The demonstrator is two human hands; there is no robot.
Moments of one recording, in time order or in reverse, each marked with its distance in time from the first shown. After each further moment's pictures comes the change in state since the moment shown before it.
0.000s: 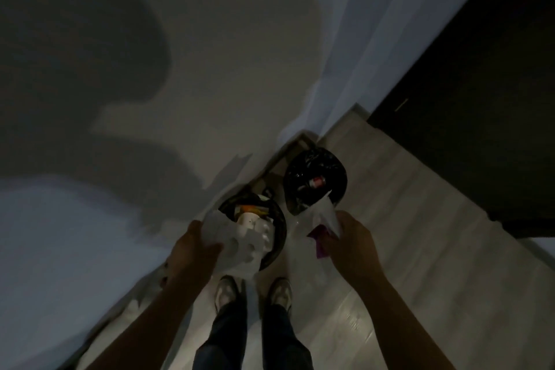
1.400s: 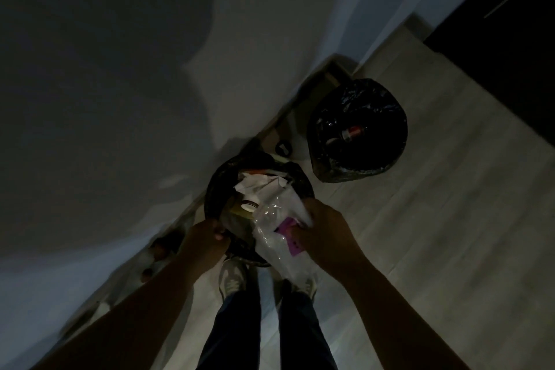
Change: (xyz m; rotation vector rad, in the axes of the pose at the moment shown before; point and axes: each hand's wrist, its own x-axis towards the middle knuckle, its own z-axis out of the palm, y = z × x) left_hand 0.199 -0.151 0.173 0.281 -0.362 -0.091; right_hand 0.150 0.139 0.206 0.014 -0.353 0.122
